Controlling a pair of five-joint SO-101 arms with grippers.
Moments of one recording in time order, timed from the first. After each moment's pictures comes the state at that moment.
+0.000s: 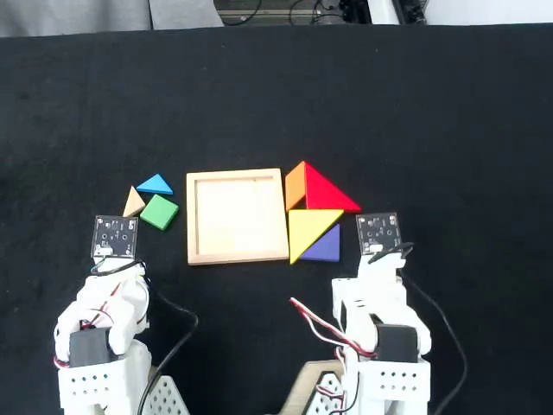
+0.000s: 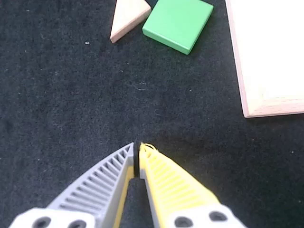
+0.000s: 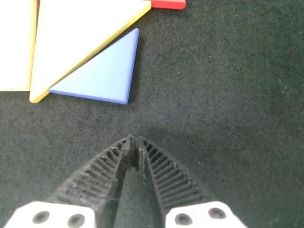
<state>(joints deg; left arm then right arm) -13.4 -103.5 96.2 72.1 -11.9 3.4 -103.5 96.7 74.5 4.2</state>
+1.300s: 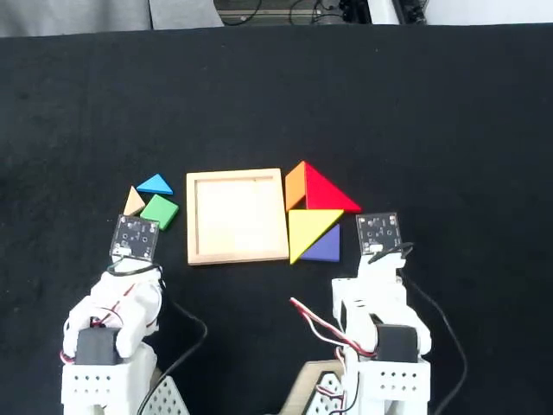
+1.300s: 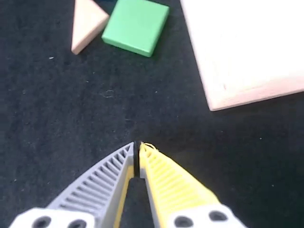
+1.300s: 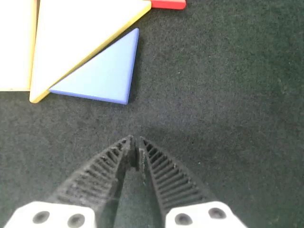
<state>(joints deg) -5.5 -103.5 96.2 72.1 -12.0 3.4 -103.5 96.7 74.5 4.2</state>
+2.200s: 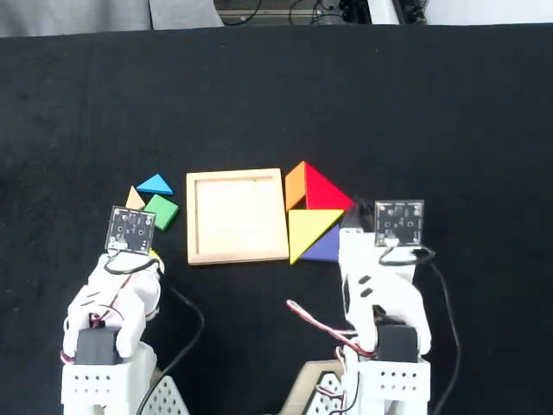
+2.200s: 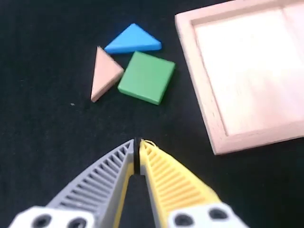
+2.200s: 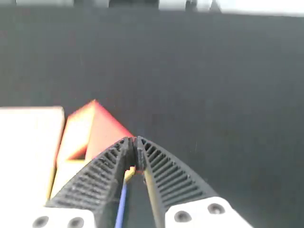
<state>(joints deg) -5.5 -103.5 96.2 61.0 -12.0 3.4 -103.5 96.7 39.3 4.2</state>
